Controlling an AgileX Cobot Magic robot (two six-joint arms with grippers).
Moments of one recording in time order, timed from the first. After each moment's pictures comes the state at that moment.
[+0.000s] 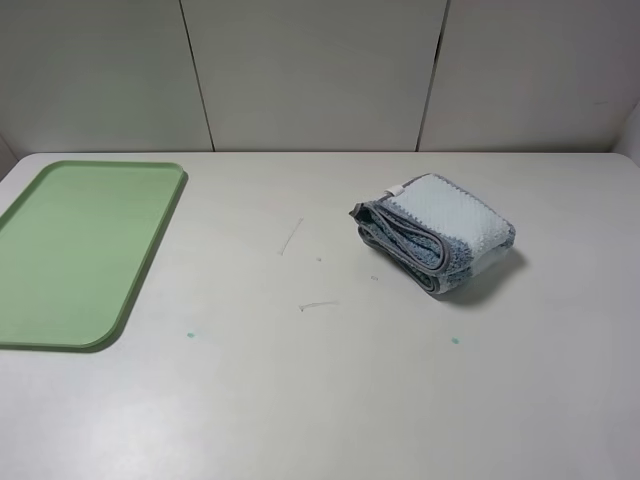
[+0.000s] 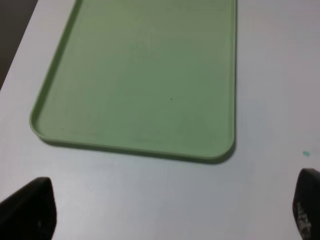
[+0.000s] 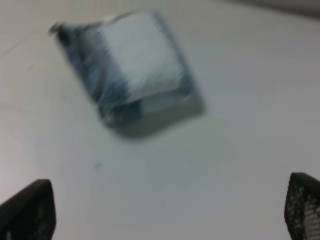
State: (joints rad) left arm -0.02 0.05 -0.50 0.15 1.06 -0.14; right arm 0.11 0.19 -0.69 0.07 1.12 -0.13
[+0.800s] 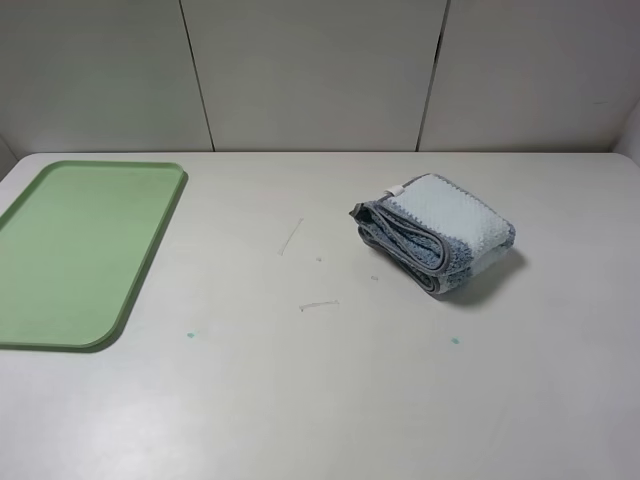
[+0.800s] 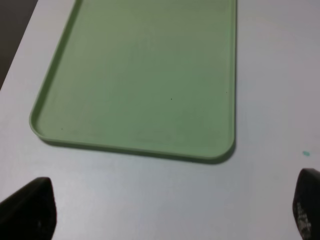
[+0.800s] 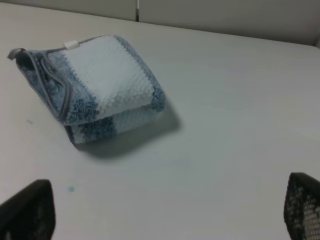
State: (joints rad) left arm -0.02 0.05 -0.50 0.15 1.06 -0.14; right arm 0.04 -0.01 -0.50 0.07 1.02 -0.13
